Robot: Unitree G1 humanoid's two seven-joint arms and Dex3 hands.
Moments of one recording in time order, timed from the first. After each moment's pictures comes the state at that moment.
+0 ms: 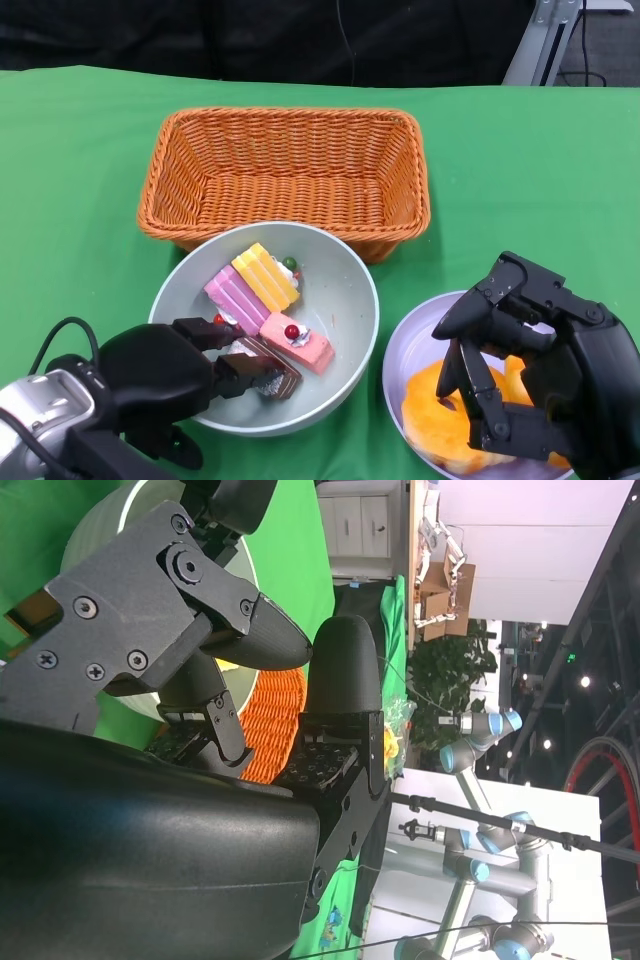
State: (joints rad) left arm -0.30 0.61 -0.48 0.30 0.83 -0.54 -0.13; right arm 0.29 0.00 0.21 -0.58 0.07 -0.02 0.09
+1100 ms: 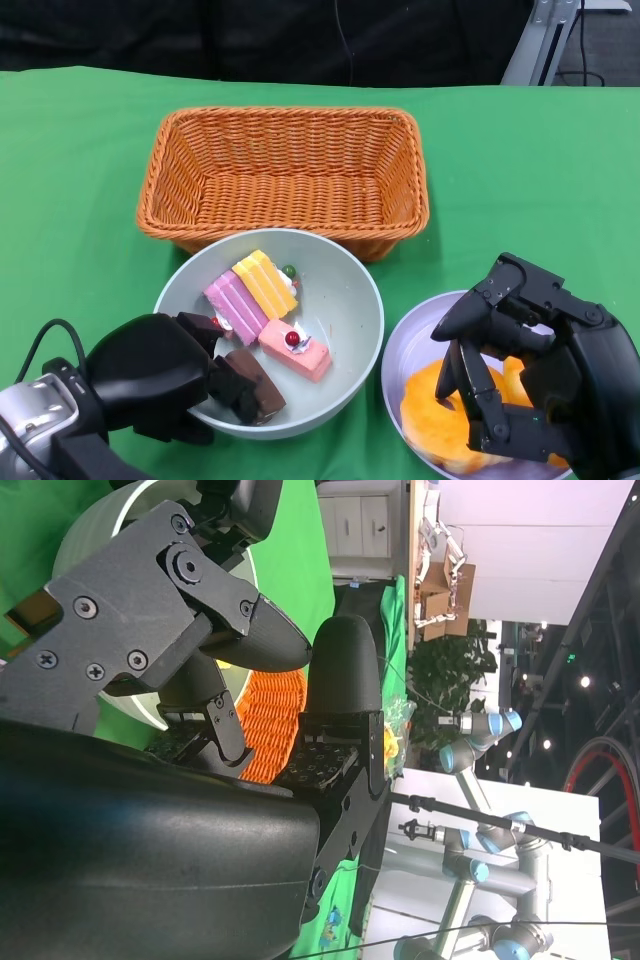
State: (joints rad) left arm -0.36 0.59 -0.50 0.50 0.86 -0.73 0.17; right arm 0.29 0.00 0.21 -0.58 0.07 -0.02 0.09
